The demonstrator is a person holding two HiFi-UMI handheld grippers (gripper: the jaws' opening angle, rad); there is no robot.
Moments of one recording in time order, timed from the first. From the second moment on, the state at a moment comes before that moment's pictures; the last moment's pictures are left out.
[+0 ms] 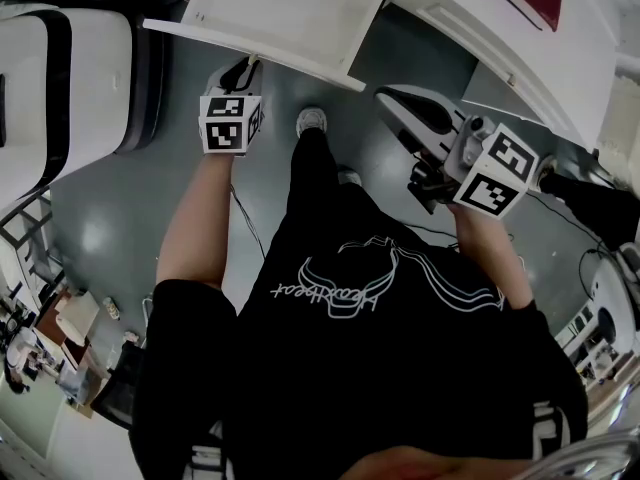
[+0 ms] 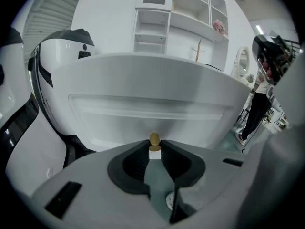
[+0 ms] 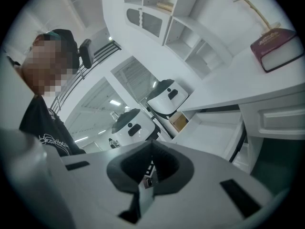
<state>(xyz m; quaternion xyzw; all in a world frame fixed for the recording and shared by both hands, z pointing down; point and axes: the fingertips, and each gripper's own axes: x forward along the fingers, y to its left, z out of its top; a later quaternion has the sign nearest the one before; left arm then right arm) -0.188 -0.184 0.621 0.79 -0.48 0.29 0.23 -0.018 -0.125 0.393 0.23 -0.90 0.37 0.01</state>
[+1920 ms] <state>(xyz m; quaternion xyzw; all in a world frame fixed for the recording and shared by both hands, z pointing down) -0.033 0.066 0.192 0.91 -0.38 -0.01 0.15 0.034 0.064 0.194 0.17 -0.97 0.18 -0.03</state>
